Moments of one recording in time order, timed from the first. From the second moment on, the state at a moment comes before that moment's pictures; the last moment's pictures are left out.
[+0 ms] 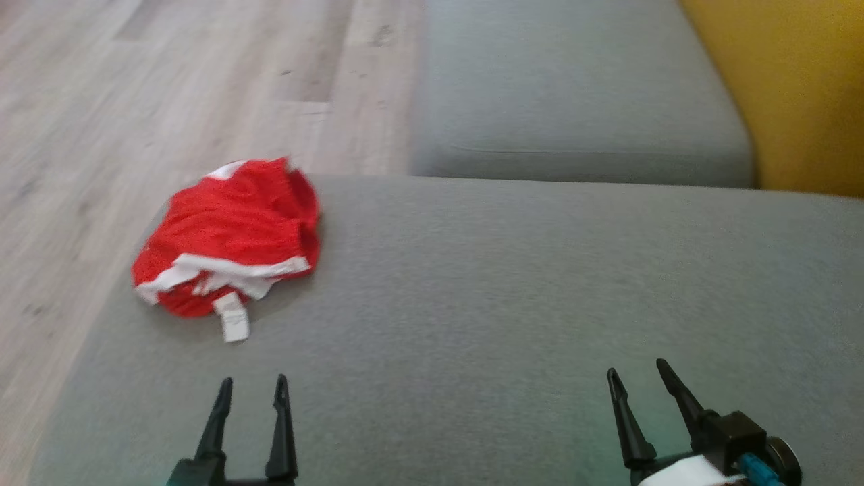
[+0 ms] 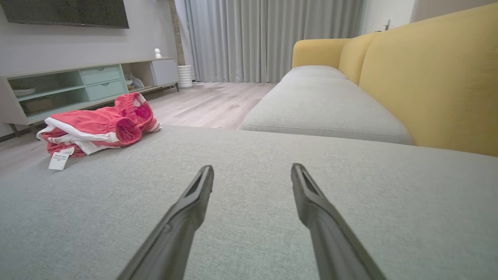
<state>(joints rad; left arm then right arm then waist) 0.15 0.05 -0.15 0.21 -0.15 0.04 -0.25 0.12 -0.04 0.12 0.31 0.05 0.12 -0.25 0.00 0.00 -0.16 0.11</state>
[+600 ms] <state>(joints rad) 0.15 0.05 -0.02 0.16 -0.11 0.05 -0.25 0.10 -0.04 0.16 0.29 0.08 0.12 -0.25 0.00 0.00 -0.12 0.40</state>
